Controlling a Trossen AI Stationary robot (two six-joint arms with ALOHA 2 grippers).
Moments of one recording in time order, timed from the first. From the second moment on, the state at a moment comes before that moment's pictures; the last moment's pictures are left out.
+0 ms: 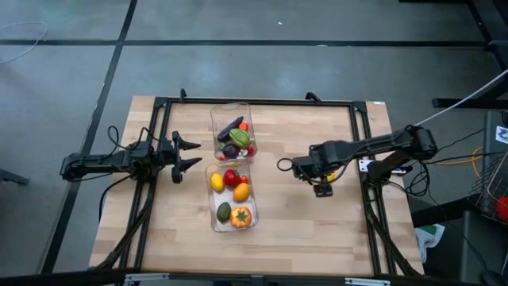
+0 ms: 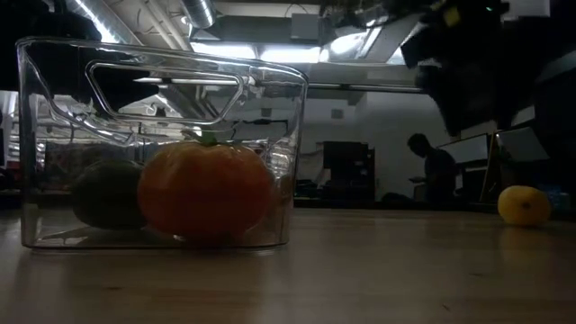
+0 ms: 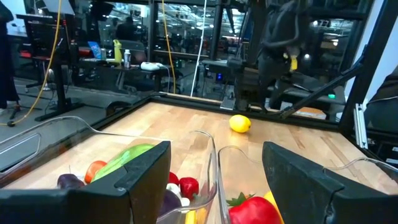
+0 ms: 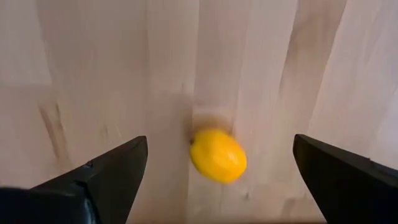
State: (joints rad) left arm 0.07 0.03 0.01 0.04 -0.16 -0.10; right arm 0.14 1.53 1.23 -1.28 0.06 0.05
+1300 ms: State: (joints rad) left arm 0.07 0.03 0.01 0.04 -0.16 -0.10; right arm 0.14 1.52 0.81 -1.03 0.16 -0.01
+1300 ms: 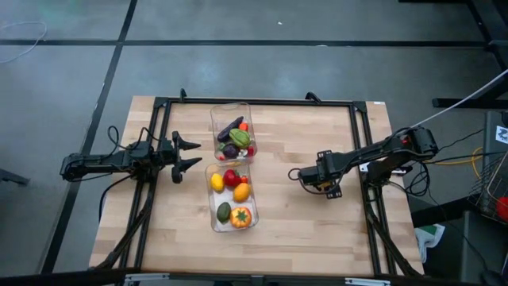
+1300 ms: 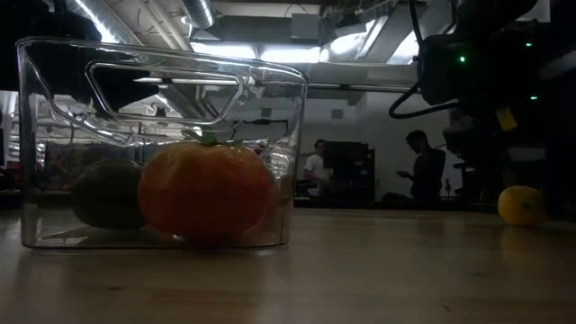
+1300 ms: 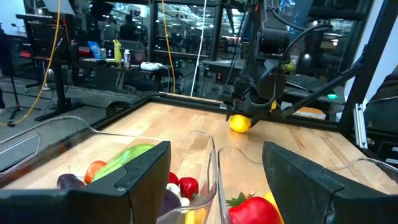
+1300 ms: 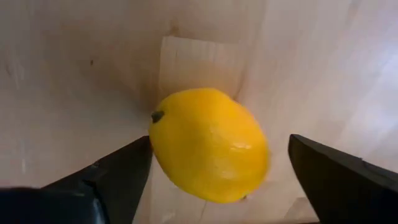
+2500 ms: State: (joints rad) left arm 0.07 0.03 0.01 0.04 -0.16 -0.10; right arm 0.14 1.52 1.27 -0.63 0.07 0.01
